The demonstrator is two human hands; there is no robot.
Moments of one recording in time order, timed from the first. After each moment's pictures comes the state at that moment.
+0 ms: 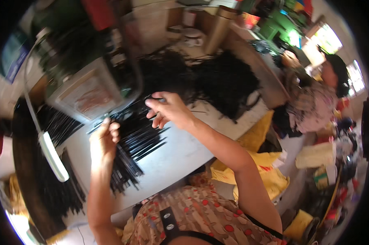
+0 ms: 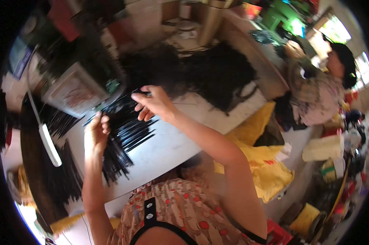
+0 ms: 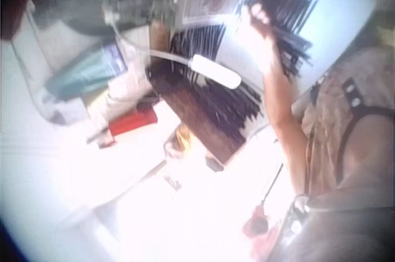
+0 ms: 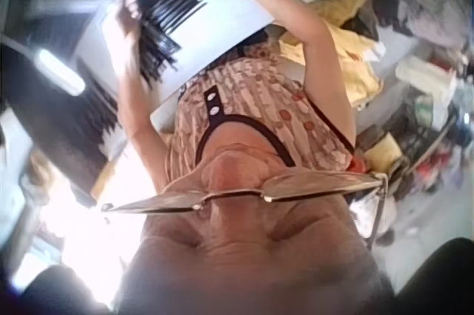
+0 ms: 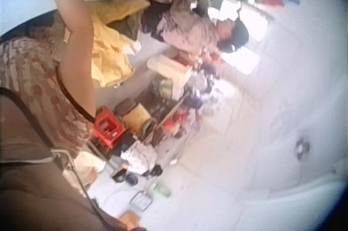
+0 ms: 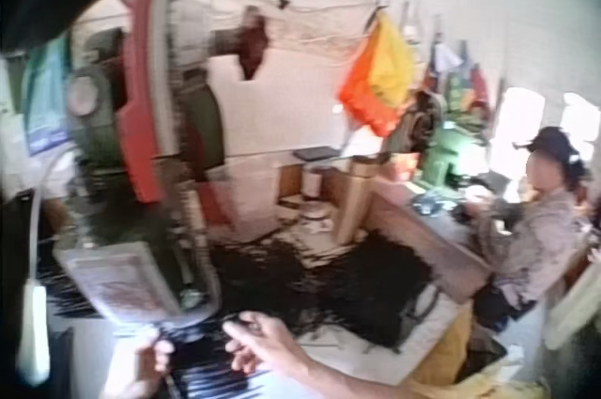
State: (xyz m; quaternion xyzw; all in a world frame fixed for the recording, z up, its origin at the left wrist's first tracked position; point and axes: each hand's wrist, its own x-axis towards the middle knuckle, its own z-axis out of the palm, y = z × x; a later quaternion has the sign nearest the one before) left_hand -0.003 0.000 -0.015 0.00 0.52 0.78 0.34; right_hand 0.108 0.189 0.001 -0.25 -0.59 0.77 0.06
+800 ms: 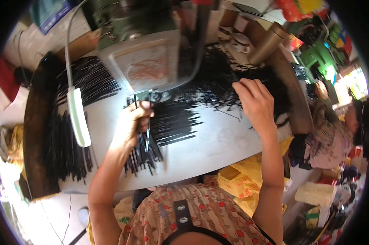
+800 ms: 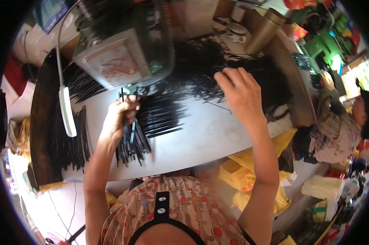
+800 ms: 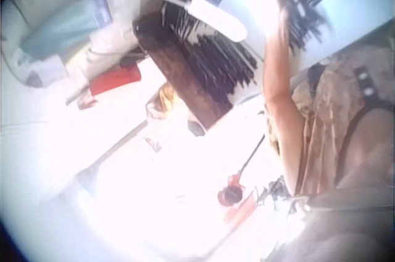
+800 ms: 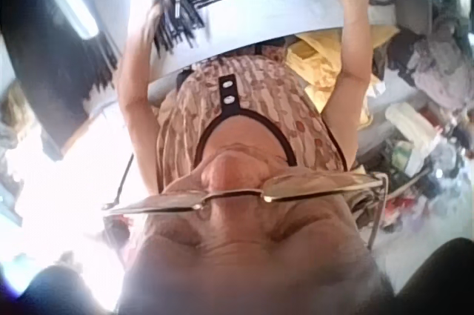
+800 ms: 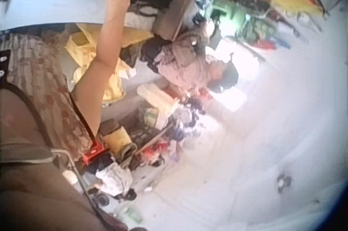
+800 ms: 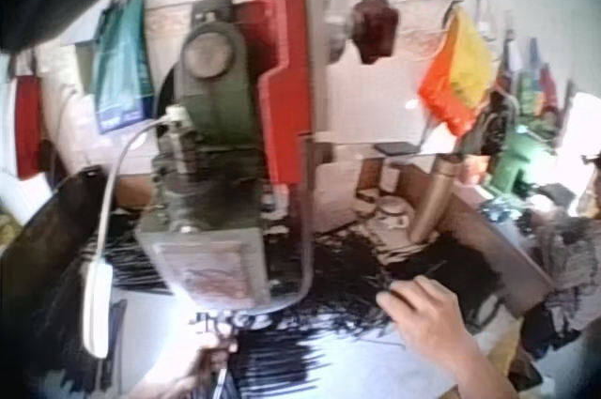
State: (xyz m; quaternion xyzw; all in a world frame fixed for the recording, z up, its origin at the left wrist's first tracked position) left_hand 0.007 -0.005 0.003 0.03 0.59 0.72 0.37; right_hand 0.162 0.247 0.052 0.01 -0.94 -0.08 0.34
